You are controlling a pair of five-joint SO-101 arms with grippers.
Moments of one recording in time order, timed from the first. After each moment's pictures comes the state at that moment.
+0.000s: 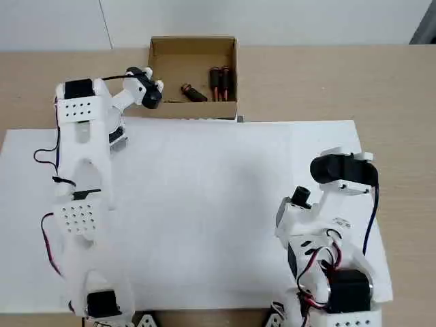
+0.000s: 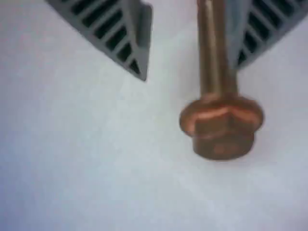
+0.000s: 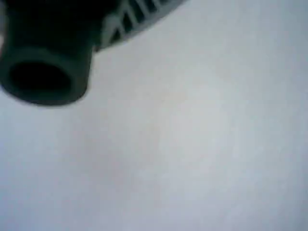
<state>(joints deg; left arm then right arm) -12.0 49.4 -48.7 96.2 -53.2 -8.0 -81.8 57.1 77.9 -21.8</state>
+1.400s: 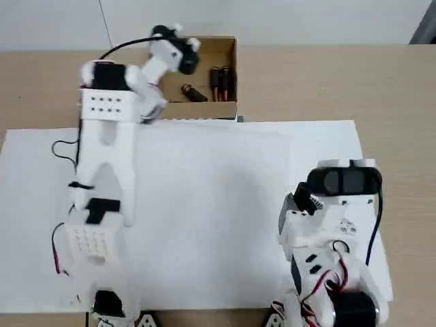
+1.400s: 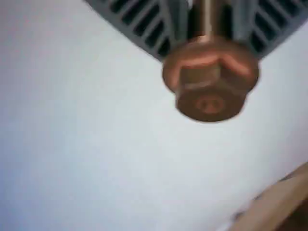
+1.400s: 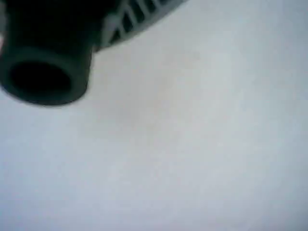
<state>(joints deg) 4.1 27.6 -45.4 99.2 -30.1 -8.0 -91.5 56.3 77.9 -12.3</state>
